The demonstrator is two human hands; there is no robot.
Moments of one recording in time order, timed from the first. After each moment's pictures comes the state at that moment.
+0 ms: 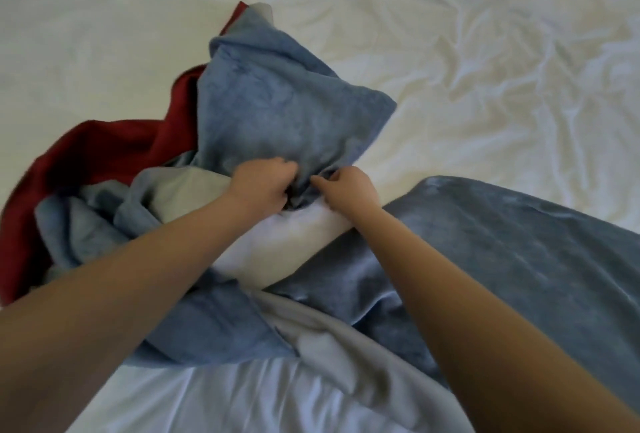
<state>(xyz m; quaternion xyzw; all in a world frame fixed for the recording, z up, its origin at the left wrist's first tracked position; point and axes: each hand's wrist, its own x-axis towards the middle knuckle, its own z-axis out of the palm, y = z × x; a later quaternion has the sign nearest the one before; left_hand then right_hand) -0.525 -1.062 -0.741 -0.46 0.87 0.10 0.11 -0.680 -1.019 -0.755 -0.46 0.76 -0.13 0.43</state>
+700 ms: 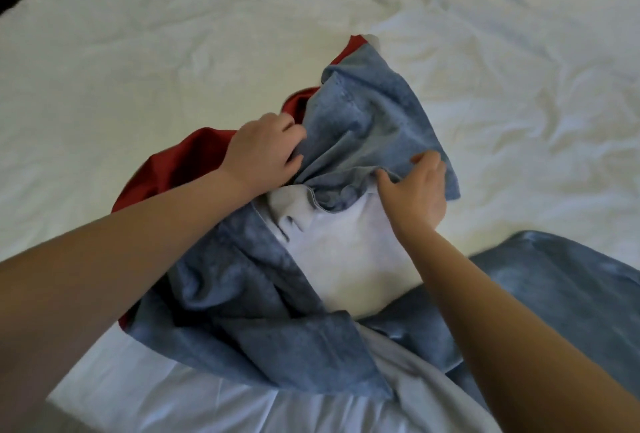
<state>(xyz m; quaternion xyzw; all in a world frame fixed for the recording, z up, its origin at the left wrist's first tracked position) -0.372 -1.142 -0.705 -0.47 0.88 0.04 -0.07 -0.587 -1.065 -0.727 -0.42 0.86 -0.25 0.17</state>
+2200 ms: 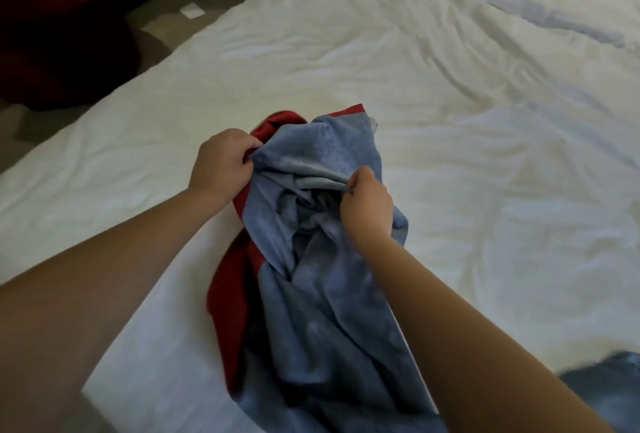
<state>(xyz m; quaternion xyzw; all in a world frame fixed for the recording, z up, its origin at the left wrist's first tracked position) -0.172 -1.195 -0.654 -0.64 0.74 0.06 -0.21 -0.387 -1.171 -0.683 -0.60 0.74 -0.16 0.26</state>
